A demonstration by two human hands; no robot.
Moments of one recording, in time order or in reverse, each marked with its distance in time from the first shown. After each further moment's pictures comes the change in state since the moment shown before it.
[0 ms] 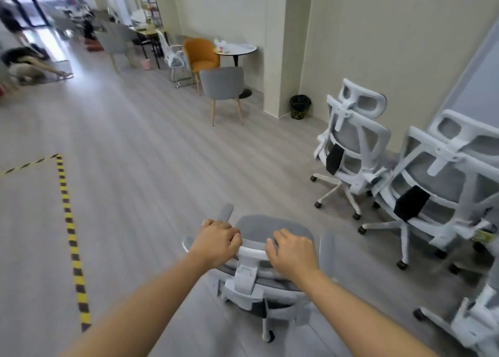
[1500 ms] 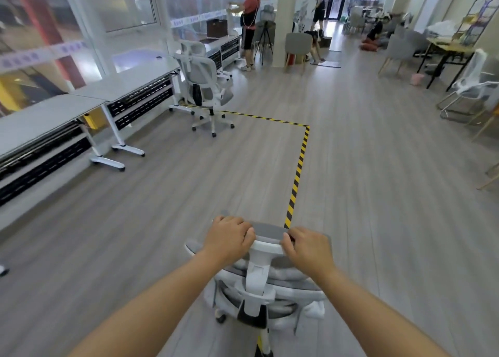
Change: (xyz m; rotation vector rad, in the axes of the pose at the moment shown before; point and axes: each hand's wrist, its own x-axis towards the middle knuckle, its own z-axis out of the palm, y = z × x) left_hand -0.646 -0.588 -0.131 0.233 0.321 -0.925; right_hand 0.014 -0.883 0.133 0.357 -0.195 -0.853
